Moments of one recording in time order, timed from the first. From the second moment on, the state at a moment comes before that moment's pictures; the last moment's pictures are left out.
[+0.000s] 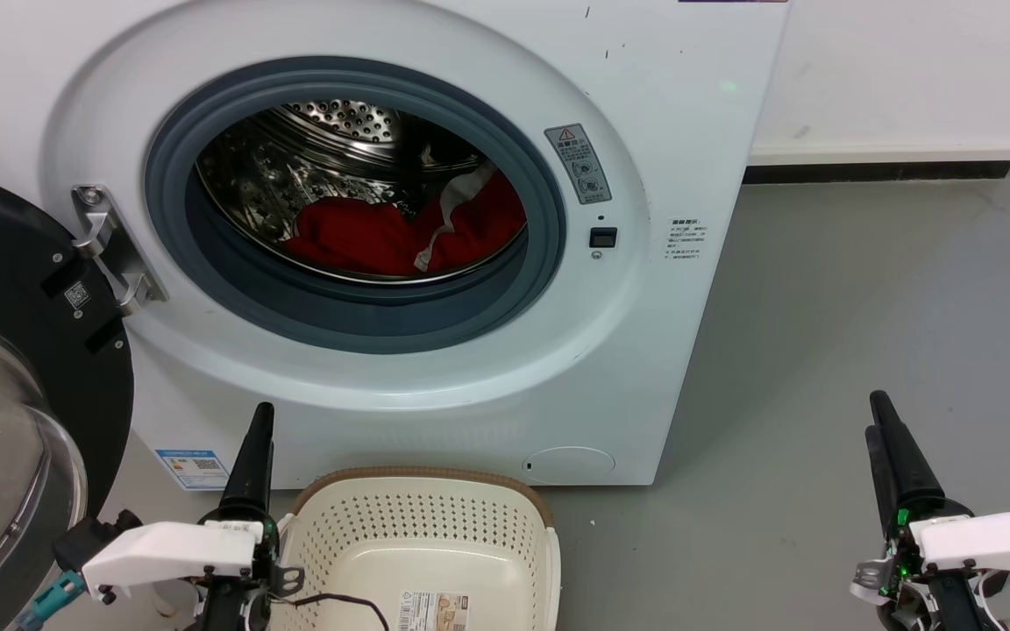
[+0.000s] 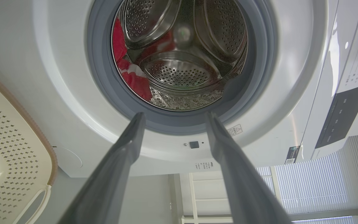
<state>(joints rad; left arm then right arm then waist) -0.09 0.05 0.07 0.25 -1.40 -0.13 0.03 -0.07 -0.06 -0.07 0.23 1.40 0.13 0.03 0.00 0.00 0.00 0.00</state>
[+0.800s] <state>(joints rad) -0.13 0.05 0.03 0.23 -0.90 -0.10 -0.06 -0.06 -0.05 -0.05 0.17 0.82 0.13 -0.04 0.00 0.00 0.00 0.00</state>
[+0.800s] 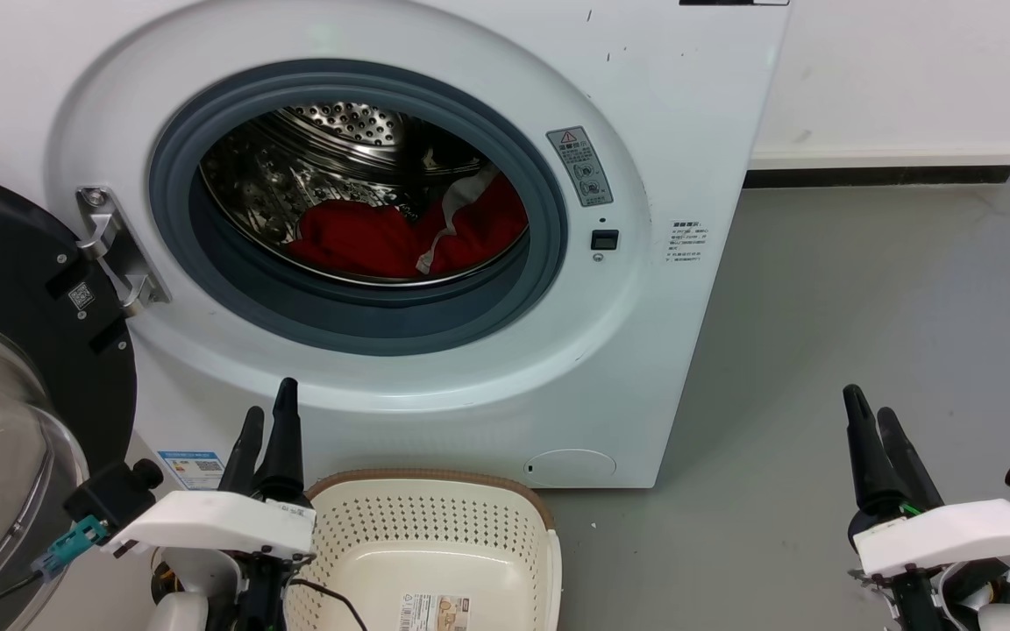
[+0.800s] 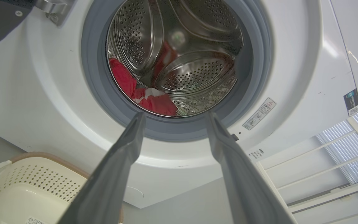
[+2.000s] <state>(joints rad) -0.20 0.10 -0.04 0.29 -0.42 -0.06 -0.17 -0.04 -0.05 -0.03 0.10 0.36 0.13 -0.06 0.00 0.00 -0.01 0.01</state>
